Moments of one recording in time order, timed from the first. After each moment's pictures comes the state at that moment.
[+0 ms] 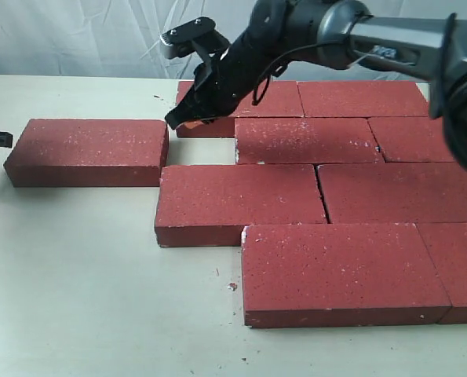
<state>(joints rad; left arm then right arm) 0.25 1.94 -1.05 -0.68 0.16 0.82 0.55 2.28 -1.89 0.45 0.73 -0.60</state>
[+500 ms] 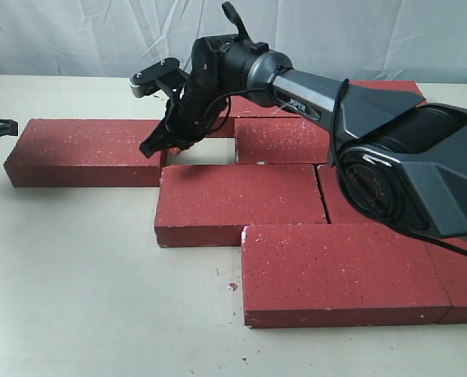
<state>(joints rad) 0.25 1.94 -1.08 -0.84 0.24 0.89 0.63 2.58 -2.28 0.22 0.89 -0.34</state>
